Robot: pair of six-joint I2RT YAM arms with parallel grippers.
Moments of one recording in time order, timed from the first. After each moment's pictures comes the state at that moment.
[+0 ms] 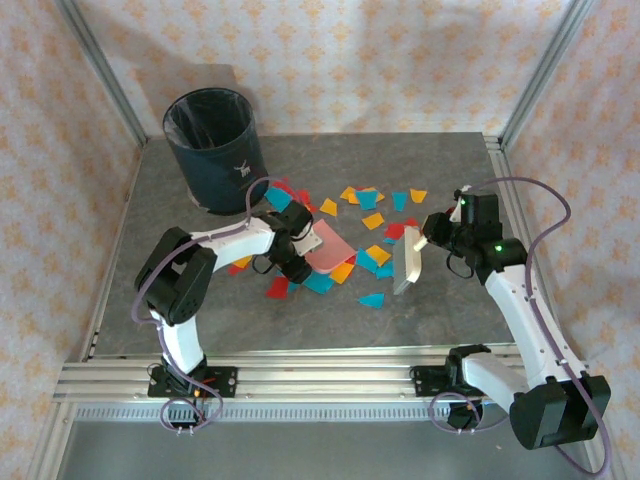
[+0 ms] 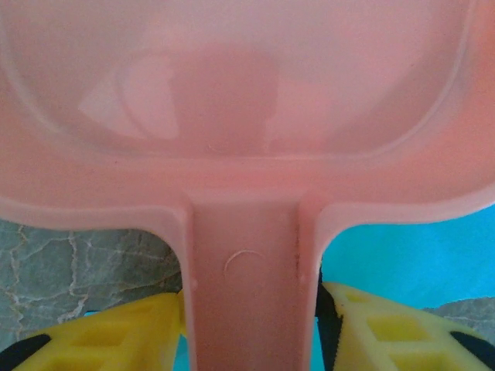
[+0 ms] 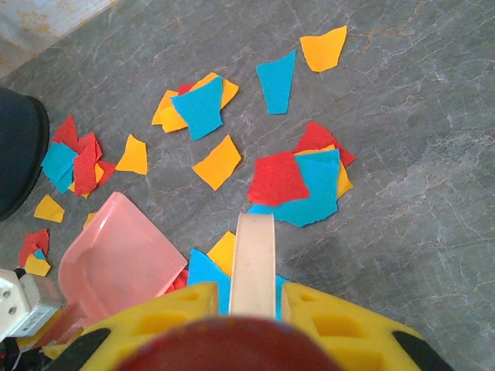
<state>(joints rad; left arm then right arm) -0.55 1.83 1.16 -0.71 0.11 0.17 0.12 1.00 0.92 -0.68 -0.13 0.48</state>
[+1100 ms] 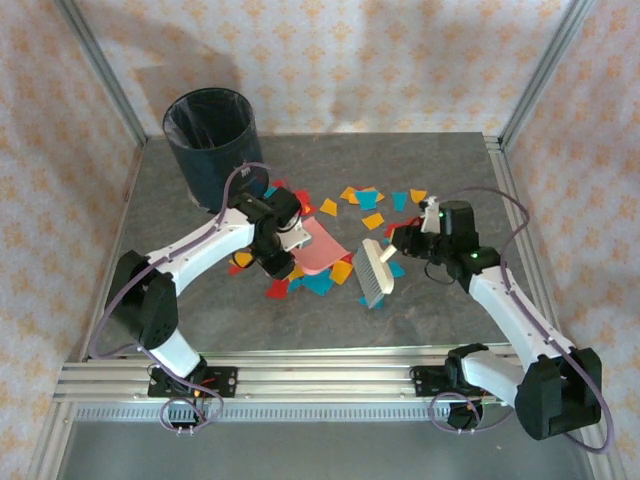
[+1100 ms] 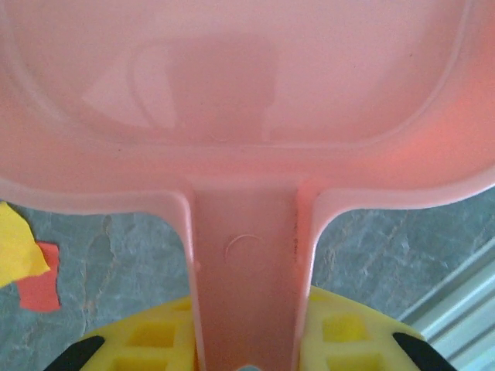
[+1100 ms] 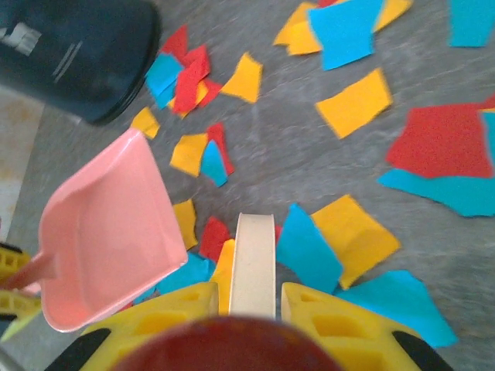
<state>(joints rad) -0.55 1.61 1.30 -1.16 0.12 0.19 0.24 1.06 0.71 -0.35 -0.42 0.44</state>
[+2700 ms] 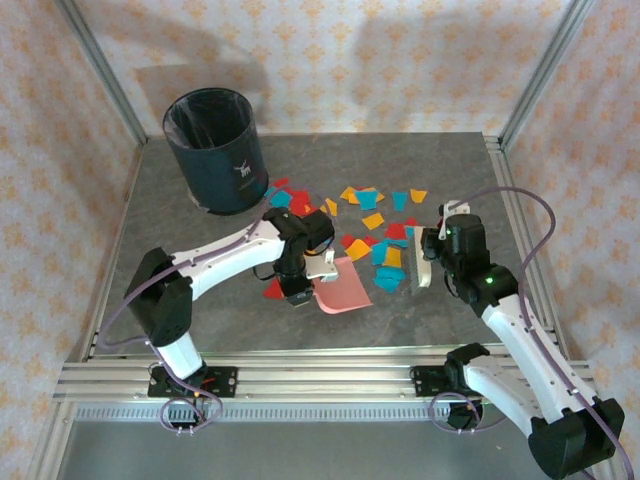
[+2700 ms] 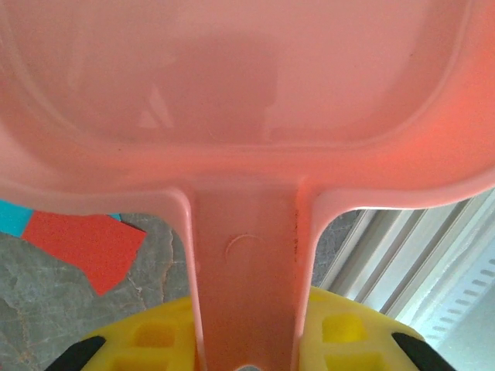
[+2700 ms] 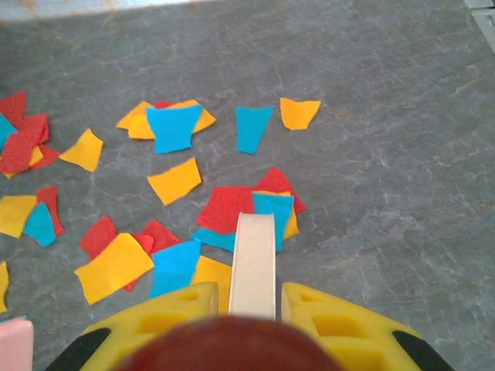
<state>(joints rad) -0.77 1.72 1.38 -1.28 0.16 0.33 0.31 0.83 0.73 -0.52 0.18 0.24</state>
